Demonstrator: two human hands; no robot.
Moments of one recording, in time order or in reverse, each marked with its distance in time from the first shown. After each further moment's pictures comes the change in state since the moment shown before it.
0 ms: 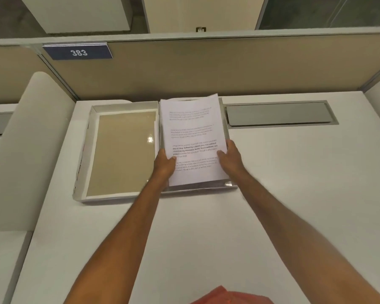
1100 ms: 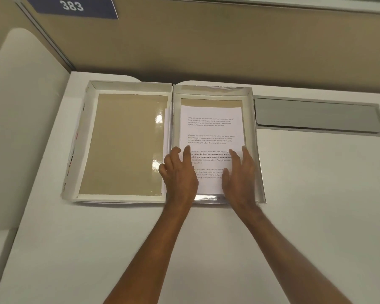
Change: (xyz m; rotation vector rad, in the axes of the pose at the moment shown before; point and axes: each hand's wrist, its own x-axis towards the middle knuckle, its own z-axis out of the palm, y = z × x) left_hand 0.009 -0.033 0.031 0.805 0.267 0.330; right_hand -0.003 0.031 0.057 -0.609 0.156 -0.286
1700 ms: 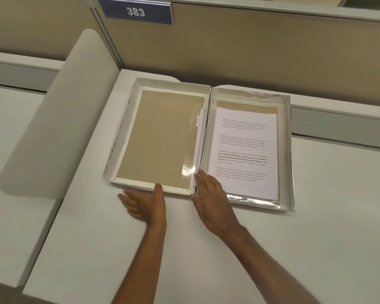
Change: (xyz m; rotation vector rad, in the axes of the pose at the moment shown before) left_hand -0.061 -0.142 -0.013 -0.650 0.234 -1.063; right_hand -0.079 -0.083 0.046 0.066 -0.404 -0.482
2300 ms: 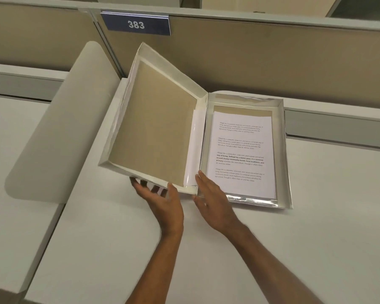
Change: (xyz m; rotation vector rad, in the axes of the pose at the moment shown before) left_hand -0.065 0.022 -0.013 -0.640 -0.103 0.421; right_hand -0.003 0.008 0.000 0.183 -0.049 0.034
